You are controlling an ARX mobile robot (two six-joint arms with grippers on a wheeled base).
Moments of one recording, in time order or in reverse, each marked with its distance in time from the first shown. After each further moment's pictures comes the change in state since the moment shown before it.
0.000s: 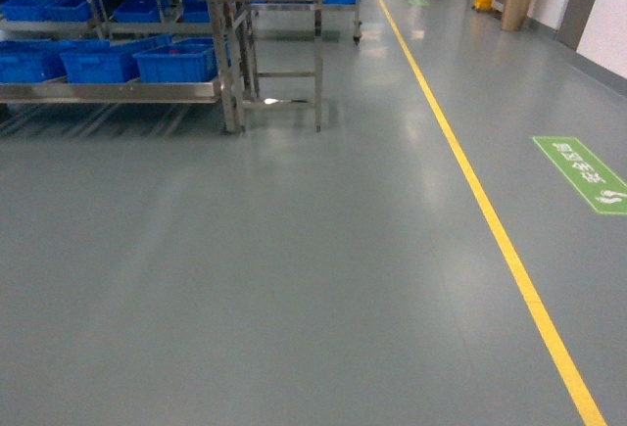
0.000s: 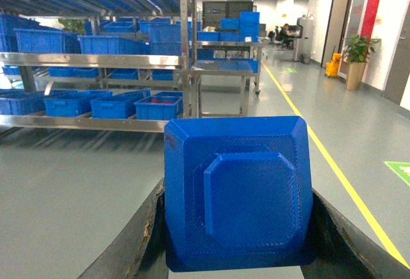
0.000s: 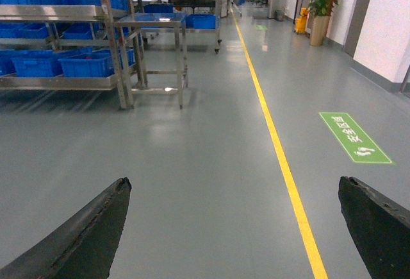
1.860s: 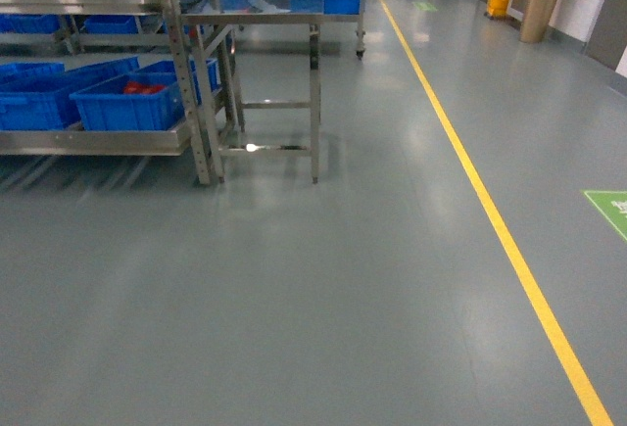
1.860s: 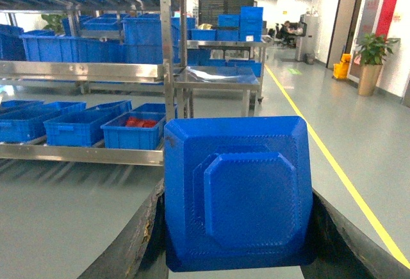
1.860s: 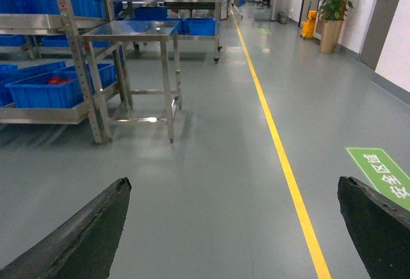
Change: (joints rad) left arm 0.000 0.002 0.000 -0.003 -0.001 0.000; right arm 0.000 0.000 0.000 0.002 0.000 0.000
